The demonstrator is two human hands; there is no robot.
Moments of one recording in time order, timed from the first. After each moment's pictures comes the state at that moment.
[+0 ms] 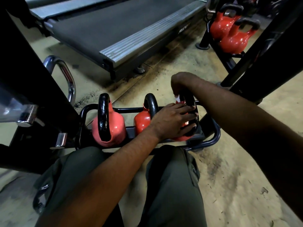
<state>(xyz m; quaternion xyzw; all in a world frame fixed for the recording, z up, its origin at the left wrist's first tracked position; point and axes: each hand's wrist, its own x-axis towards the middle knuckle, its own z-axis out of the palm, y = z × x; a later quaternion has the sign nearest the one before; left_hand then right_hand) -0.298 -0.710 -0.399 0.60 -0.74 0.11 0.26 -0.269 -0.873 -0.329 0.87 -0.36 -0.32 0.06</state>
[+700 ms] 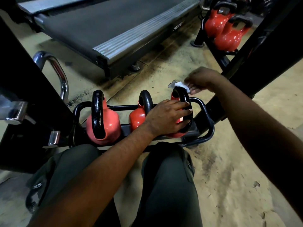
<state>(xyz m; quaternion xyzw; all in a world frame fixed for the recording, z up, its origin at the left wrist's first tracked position) -0.295 -0.711 -0.400 0.60 -0.73 0.11 0.29 -0.355 -0.904 -0.310 0.77 -0.49 -0.03 -0.41</state>
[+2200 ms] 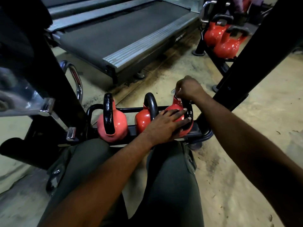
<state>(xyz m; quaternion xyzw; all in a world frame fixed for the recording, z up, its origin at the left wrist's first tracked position) -0.315 -0.672 -0.421 0.64 -0.75 0.06 0.15 -0.357 -0.855 -0.337 0.93 -0.37 -0.01 -0.02</state>
